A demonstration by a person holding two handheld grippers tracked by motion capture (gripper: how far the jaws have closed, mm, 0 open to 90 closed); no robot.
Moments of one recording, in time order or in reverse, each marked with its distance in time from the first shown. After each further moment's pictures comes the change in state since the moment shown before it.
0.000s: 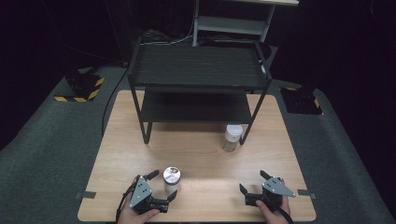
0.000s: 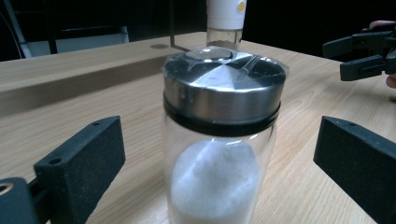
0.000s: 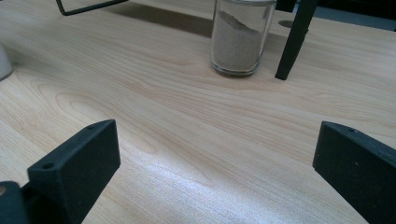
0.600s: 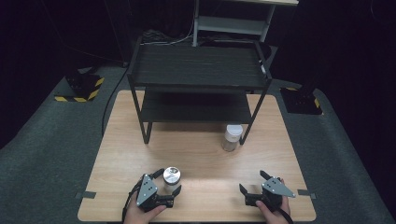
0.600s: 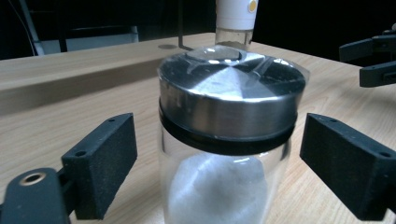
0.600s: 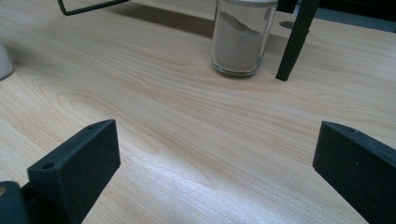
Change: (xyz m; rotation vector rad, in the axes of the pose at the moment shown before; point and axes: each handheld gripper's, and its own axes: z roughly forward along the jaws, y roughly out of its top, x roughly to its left) left arm -0.008 -0.003 0.012 -0.018 0.042 -0.029; right arm 0.000 0.000 0.000 -0.002 0.004 -0.006
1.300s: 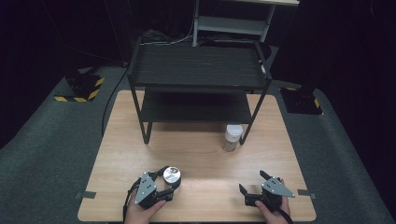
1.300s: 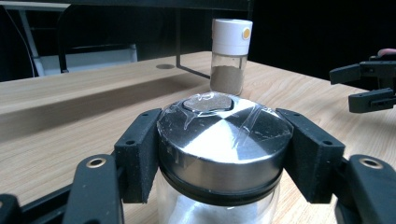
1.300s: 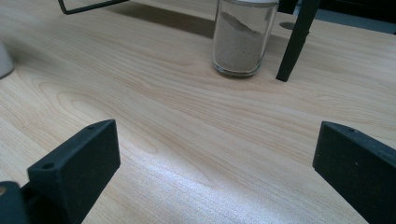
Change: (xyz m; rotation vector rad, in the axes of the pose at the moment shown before) left arm 0.000 0.010 0.000 -0.039 -0.013 0.004; right arm 0.001 0.000 0.000 -0.001 -0.003 -0.006
